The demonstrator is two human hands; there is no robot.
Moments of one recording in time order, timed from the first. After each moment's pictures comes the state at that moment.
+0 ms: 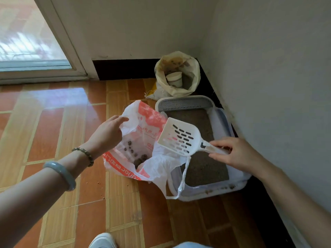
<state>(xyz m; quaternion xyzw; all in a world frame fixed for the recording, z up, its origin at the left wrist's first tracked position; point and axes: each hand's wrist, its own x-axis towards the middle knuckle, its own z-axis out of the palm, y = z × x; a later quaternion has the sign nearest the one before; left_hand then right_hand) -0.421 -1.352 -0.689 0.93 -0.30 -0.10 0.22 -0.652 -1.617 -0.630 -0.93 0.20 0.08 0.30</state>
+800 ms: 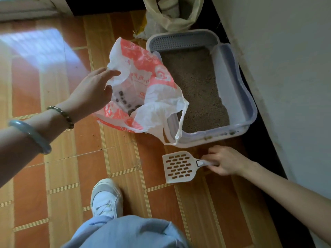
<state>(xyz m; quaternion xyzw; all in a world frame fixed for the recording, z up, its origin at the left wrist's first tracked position) -0.446 -1.339 -0.704 0.90 -0.38 -0.09 0.18 -0.773 -1.590 -0.786 -0.96 -0.03 0.22 0.19</state>
